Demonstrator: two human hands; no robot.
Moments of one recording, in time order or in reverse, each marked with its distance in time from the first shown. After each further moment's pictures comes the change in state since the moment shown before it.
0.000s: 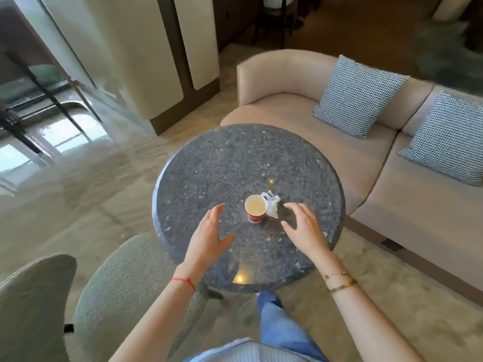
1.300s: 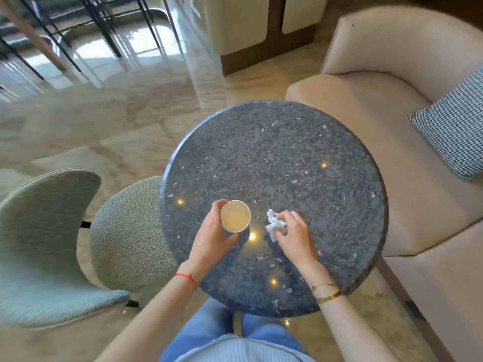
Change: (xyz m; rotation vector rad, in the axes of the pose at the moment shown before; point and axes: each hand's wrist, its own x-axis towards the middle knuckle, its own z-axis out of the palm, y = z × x) left_hand 0.067 0.020 0.073 -0.213 0.284 -0.442; right_hand 0.138 0.045 0.042 0.052 -0.358 -0.247
